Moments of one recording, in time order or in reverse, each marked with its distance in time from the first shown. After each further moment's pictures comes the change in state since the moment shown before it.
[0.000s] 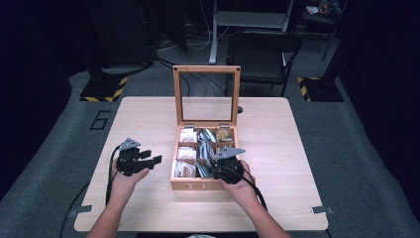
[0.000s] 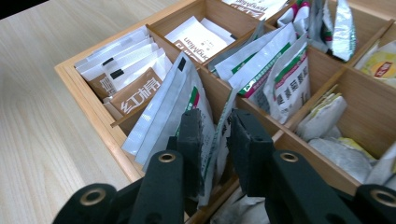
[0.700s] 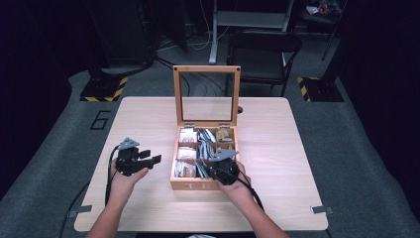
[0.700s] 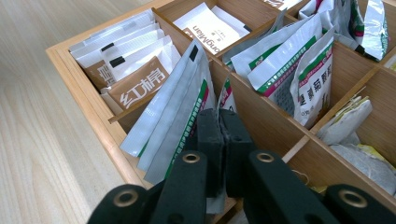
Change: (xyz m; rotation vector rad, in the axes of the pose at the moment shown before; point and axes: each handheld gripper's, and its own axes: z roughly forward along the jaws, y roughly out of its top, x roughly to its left) left arm 0.002 0.000 -0.002 0.004 -0.007 -0.013; right arm 0.006 -0.002 0.014 0.028 -0.003 -0.051
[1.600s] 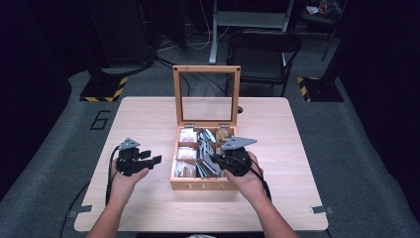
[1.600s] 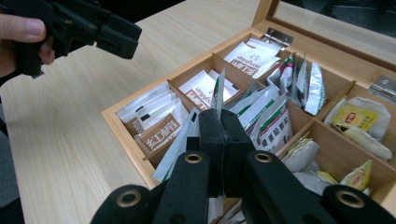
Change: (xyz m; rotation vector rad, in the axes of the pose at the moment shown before) left arm 0.000 -0.001 0.002 0.006 0.000 0.002; right arm -0.014 0.030 -0.057 -0.115 0.063 0.062
